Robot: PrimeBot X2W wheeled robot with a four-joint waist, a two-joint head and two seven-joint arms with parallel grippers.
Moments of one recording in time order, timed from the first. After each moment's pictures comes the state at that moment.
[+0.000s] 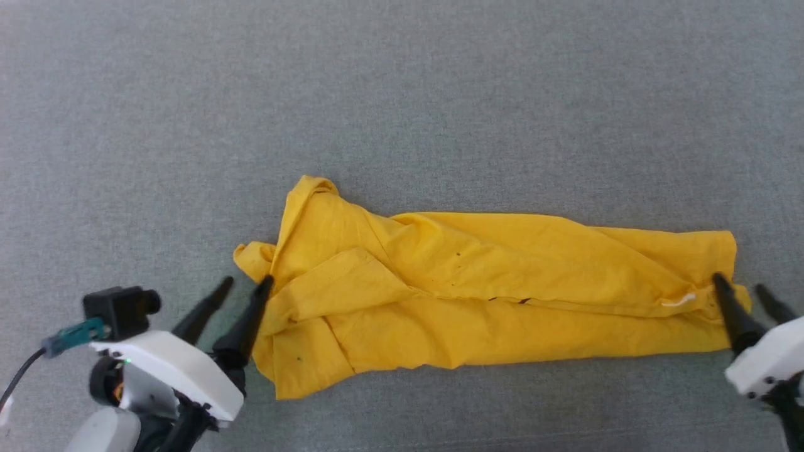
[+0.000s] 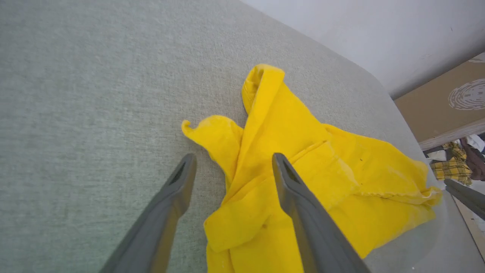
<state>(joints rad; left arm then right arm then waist) -0.08 0.51 -0.31 -0.08 -0.94 0.03 0.13 -0.05 -0.05 -0.34 -0.04 0.38 0.13 0.47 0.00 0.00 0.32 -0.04</state>
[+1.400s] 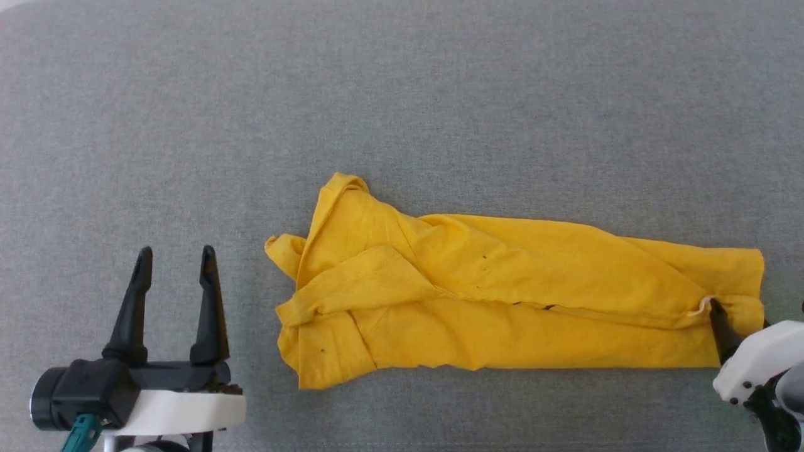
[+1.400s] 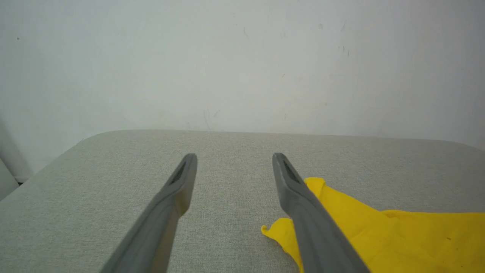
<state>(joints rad) 0.06 0.17 -0.01 -0.22 -0.21 0.04 -0.26 -0.10 -0.07 -0.36 0.17 0.23 0.13 0.41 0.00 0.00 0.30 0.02</state>
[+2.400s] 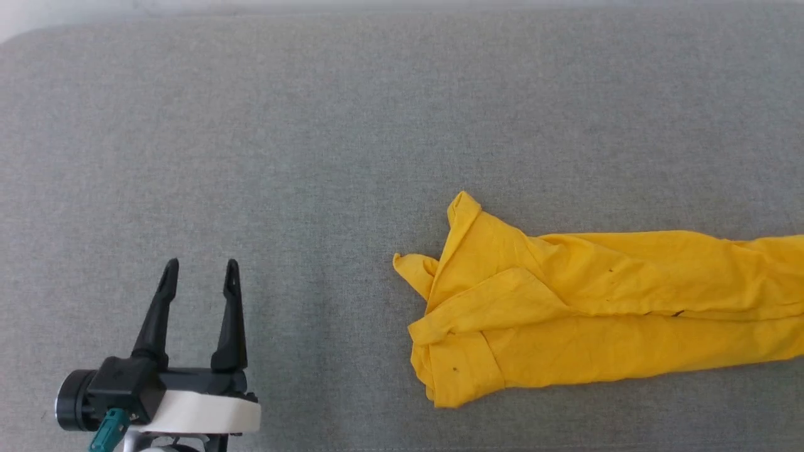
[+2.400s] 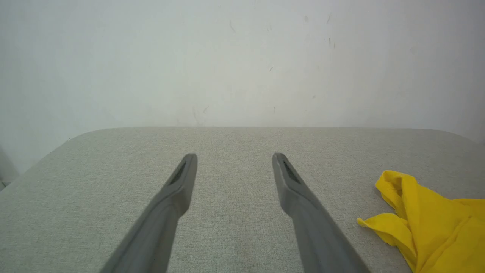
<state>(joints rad) 0.05 0.14 0.00 -0.13 -0.15 -0.02 -0.26 -0.21 -0.20 -0.56 0.17 0.15 0.13 0.43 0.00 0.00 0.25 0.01</state>
